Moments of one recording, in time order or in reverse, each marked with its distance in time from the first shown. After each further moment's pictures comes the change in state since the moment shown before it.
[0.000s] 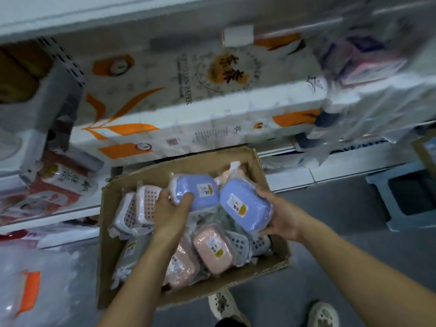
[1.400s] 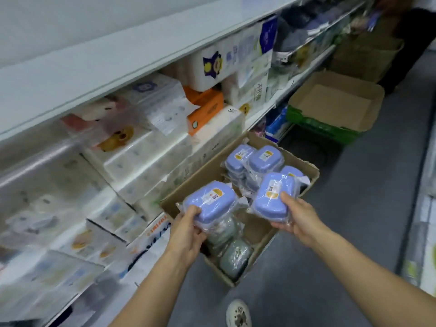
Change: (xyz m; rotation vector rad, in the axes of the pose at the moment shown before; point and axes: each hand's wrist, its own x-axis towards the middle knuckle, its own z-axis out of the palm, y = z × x) left_hand -0.254 0.236 0.806 -0.330 -0.787 -0.307; right_hand -0.255 -0.080 -0.788 0.743 0.803 -0.475
